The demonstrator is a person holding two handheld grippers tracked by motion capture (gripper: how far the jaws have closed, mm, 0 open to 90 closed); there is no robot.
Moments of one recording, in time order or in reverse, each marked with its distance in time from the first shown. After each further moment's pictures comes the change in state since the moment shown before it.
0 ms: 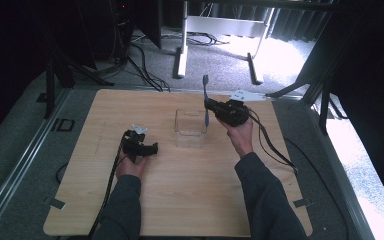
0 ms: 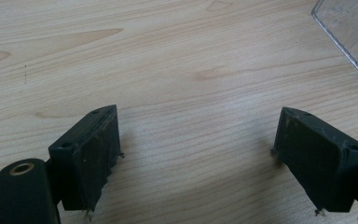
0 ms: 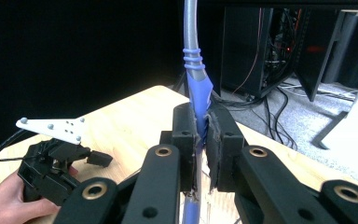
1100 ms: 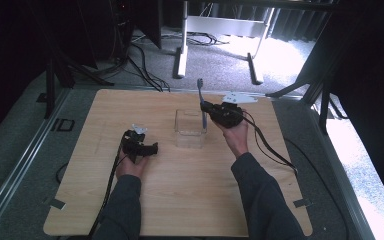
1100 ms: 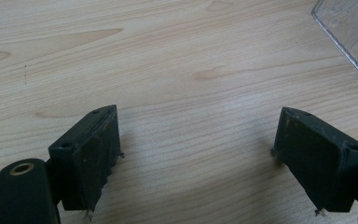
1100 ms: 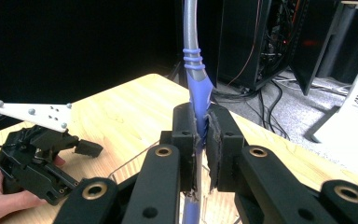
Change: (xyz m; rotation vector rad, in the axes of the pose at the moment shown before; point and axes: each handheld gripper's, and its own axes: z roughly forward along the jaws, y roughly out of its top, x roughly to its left) left arm 0.000 0.000 0.000 0.001 0.000 0.000; right arm 0.003 -0.010 0.017 0.039 -0.026 -0.032
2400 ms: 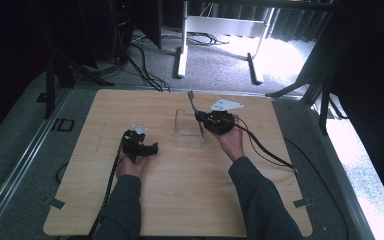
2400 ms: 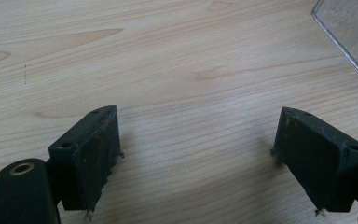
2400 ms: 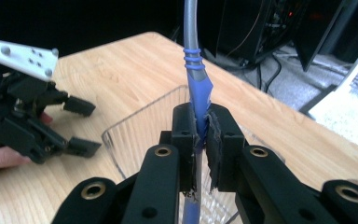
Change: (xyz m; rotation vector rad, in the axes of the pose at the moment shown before) left arm 0.000 0.000 0.000 -0.001 0.000 0.000; right arm 0.013 -0.022 0.021 0.145 -0.015 -0.068
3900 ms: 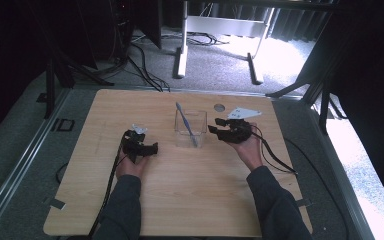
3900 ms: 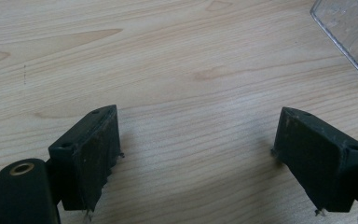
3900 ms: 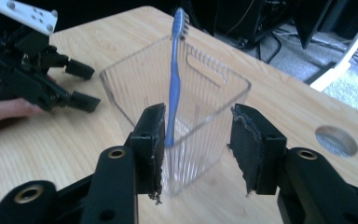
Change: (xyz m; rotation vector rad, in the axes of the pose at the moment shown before) left arm 0.000 0.000 0.000 0.001 -0.002 0.001; right arm -0.016 -0.029 -0.044 0.065 0.002 0.021
